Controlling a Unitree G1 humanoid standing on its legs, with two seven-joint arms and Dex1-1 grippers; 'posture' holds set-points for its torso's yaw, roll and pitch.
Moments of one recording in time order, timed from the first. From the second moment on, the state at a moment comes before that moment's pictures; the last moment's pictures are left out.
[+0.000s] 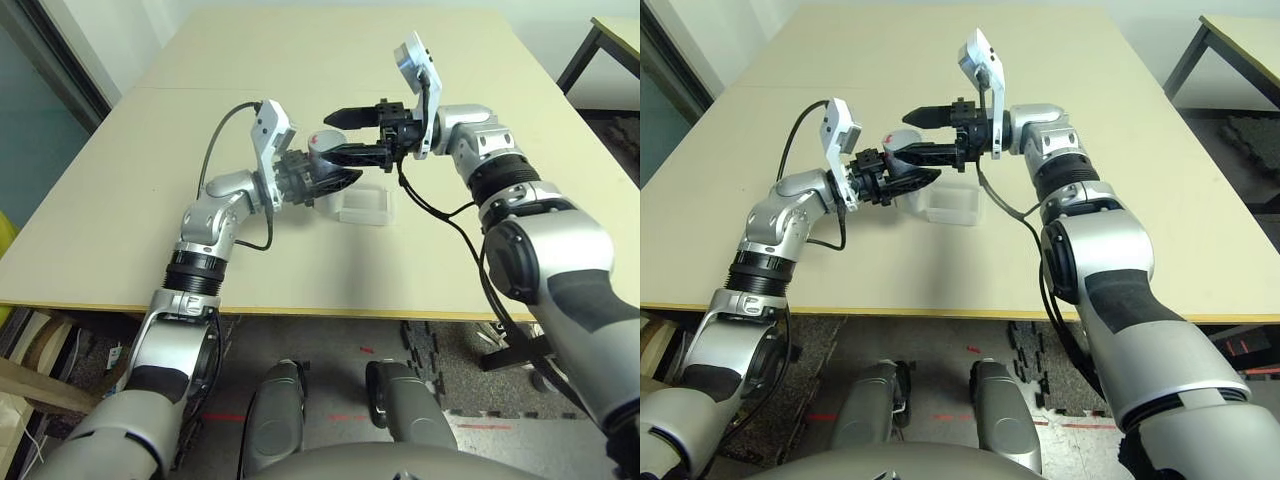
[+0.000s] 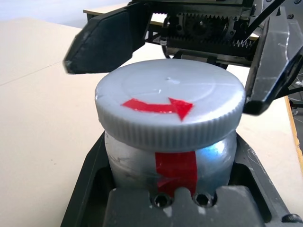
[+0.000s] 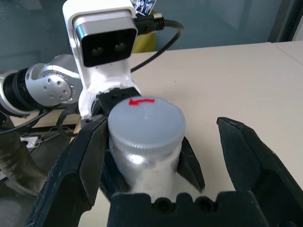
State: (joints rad) left arm -0.73 0.32 -0.04 0.33 -0.38 0.35 -0.99; right arm -1.31 -0.26 -0.08 1.22 0.13 0.02 1.48
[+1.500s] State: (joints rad) left arm -0.73 0.30 -0.06 0.33 -0.38 0.32 -1.01; right arm -1.31 -0.22 -0.08 1.18 0.15 0.06 1.56
